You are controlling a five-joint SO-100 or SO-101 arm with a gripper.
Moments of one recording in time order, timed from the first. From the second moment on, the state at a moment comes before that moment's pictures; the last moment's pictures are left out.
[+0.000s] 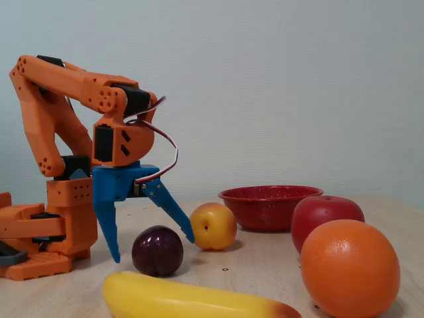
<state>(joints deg) 29.4 118.1 134.6 75.4 -42.1</state>
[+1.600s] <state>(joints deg) 29.5 115.6 134.6 73.3 -42.1</state>
